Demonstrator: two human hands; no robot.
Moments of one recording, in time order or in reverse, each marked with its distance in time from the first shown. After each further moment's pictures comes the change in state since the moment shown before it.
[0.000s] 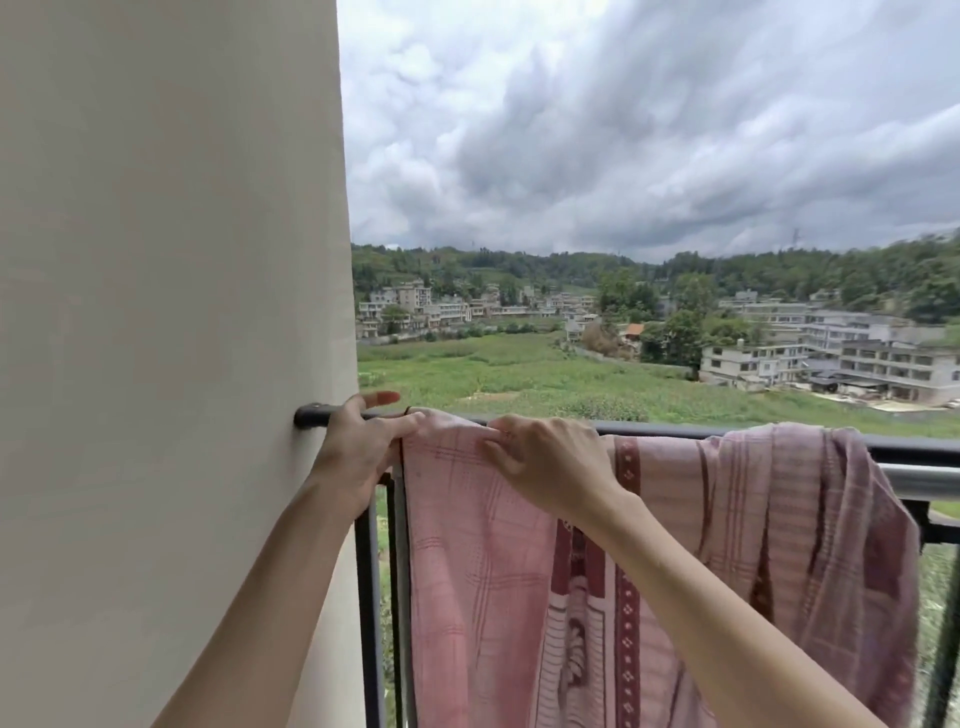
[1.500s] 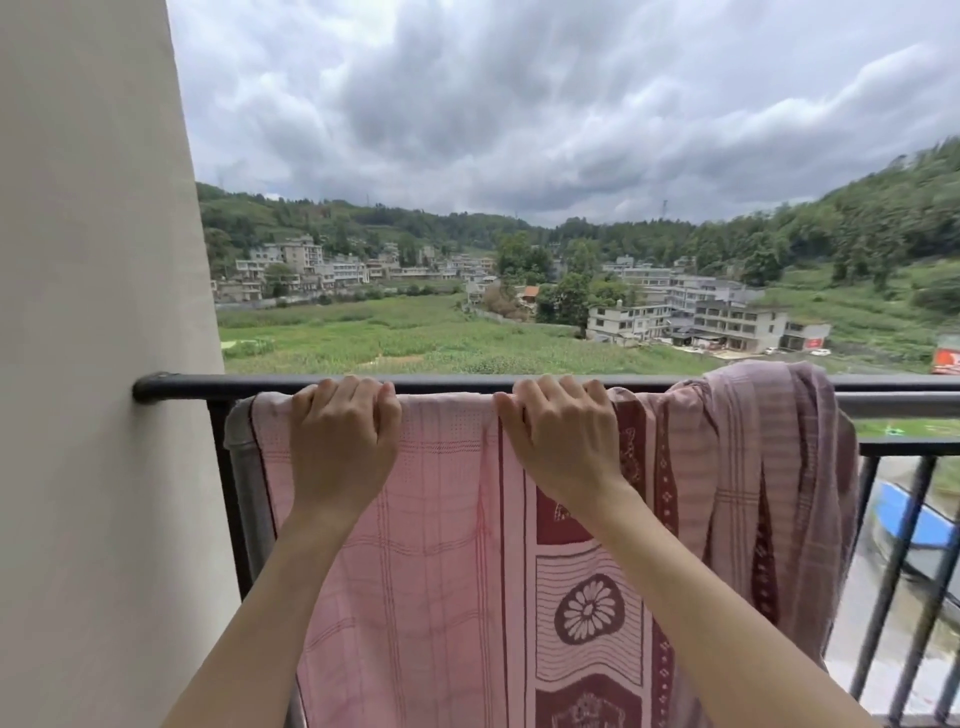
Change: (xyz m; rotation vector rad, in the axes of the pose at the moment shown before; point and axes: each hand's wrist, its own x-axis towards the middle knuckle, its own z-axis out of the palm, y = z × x) left_hand -0.017 -0.081 0.083 1.141 0.166 0.855; right_hand -0.077 0.094 -0.018 -0.367 0.375 0.202
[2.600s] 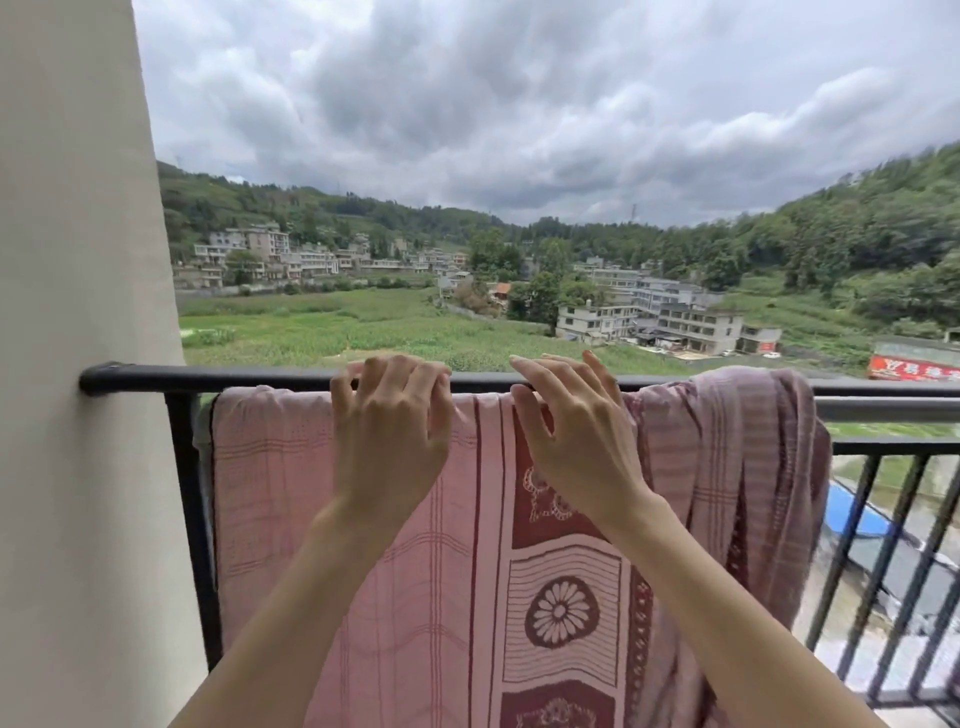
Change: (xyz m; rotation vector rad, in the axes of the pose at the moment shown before) left_hand 0.001 0.047 -0.012 -0.141 -0.032 0.120; right_hand -0.001 0.000 -0.030 0.251 -0.028 0.028
